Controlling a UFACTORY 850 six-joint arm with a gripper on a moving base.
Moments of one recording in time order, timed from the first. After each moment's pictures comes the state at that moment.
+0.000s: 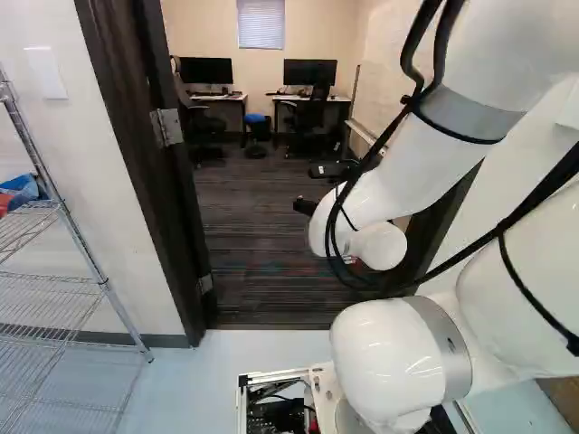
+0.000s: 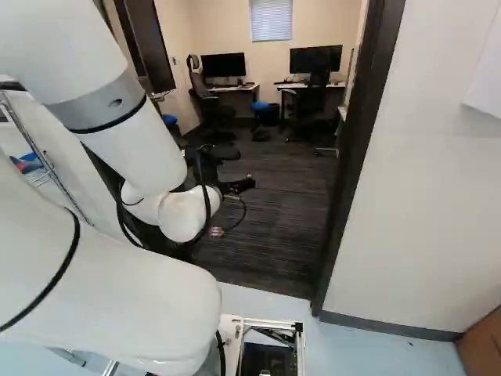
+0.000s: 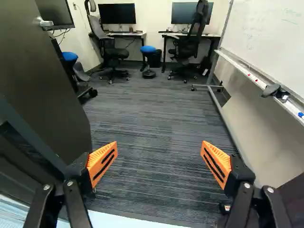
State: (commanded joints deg) arm 0.0 16.0 -5.0 0.0 50.0 0.0
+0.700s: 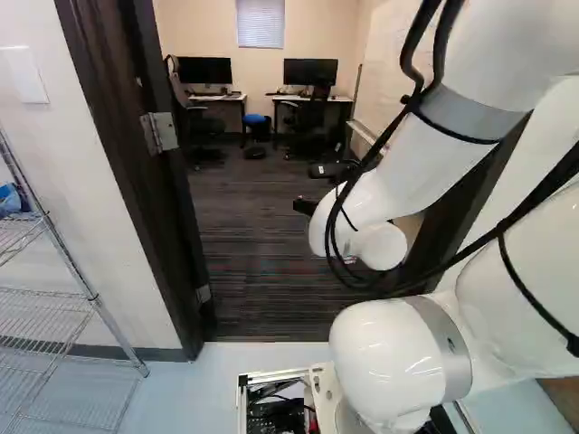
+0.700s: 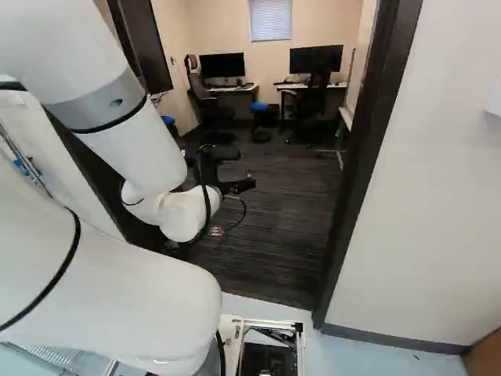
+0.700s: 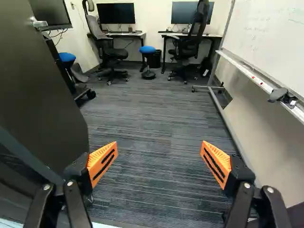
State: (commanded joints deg) arm 0.0 16.0 -5.0 0.0 50.0 0.0
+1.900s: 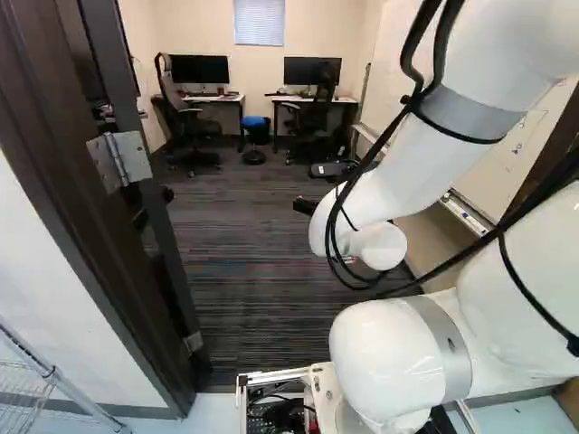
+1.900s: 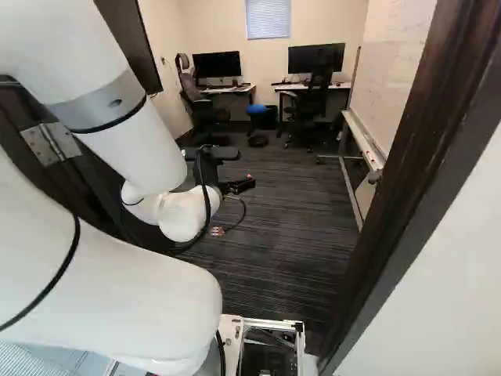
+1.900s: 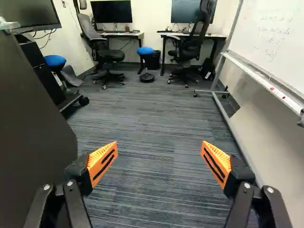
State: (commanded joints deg) arm 0.0 16.0 -5.0 0.0 50.0 0.0
